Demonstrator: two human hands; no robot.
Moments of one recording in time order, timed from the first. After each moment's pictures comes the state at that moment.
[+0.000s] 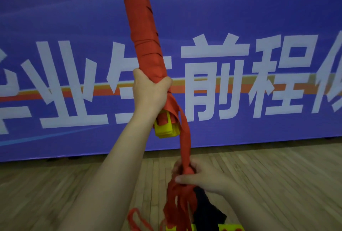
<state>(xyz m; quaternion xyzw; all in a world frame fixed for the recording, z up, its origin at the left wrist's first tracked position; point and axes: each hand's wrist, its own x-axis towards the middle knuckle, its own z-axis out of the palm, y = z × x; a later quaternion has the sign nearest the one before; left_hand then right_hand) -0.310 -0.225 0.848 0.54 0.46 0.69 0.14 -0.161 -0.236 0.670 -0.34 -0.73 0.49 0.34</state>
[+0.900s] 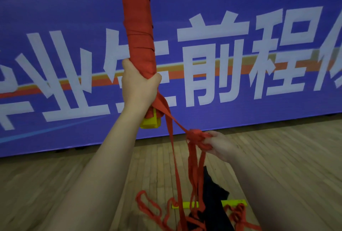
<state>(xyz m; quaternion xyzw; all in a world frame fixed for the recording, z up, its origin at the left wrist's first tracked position) -0.322 -0.224 0.823 0.57 0.50 0.65 0.06 -0.117 -0.172 0.637 -0.50 -0.48 0.57 0.45</state>
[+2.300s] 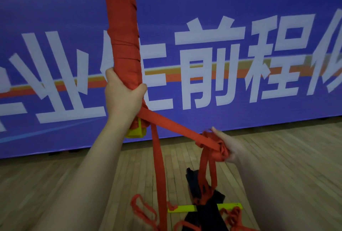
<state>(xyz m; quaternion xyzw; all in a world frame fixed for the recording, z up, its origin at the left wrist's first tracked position) -0.348 -0.233 0.811 0.56 0.52 0.65 0.03 -0.079 -0.168 0.636 -0.41 -0.28 0.71 0.49</state>
